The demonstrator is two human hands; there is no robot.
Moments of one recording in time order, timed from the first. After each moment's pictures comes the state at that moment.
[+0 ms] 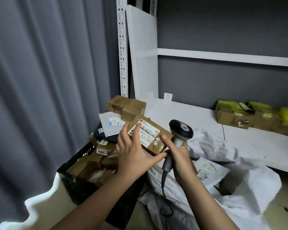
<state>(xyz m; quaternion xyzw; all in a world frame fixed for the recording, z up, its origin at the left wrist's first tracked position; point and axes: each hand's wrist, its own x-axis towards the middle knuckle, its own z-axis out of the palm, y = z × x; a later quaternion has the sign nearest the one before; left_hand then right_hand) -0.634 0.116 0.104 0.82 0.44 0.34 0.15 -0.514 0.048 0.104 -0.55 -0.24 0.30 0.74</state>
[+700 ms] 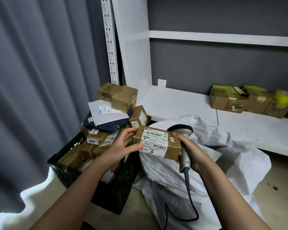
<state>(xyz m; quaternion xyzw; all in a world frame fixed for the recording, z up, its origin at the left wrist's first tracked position) -0.639 0.148 0.070 0.71 0.27 0.21 0.62 -0.445 0.008 0.084 -0.59 -0.19 0.50 0.61</state>
